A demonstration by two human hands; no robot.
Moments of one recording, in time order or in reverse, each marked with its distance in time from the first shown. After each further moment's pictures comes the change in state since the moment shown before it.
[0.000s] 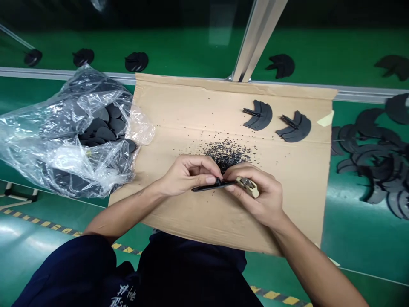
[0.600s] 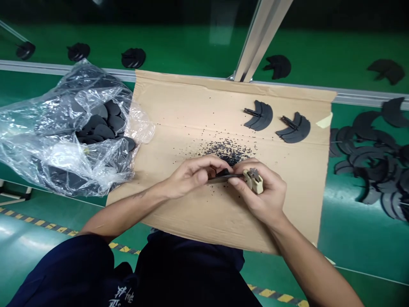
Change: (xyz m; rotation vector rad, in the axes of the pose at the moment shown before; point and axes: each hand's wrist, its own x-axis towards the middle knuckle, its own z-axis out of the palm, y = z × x) left_hand 0.000 -0.005 0.006 0.058 -0.063 0.101; right_hand -0.001 0.004 0.003 -0.118 0.111 0.010
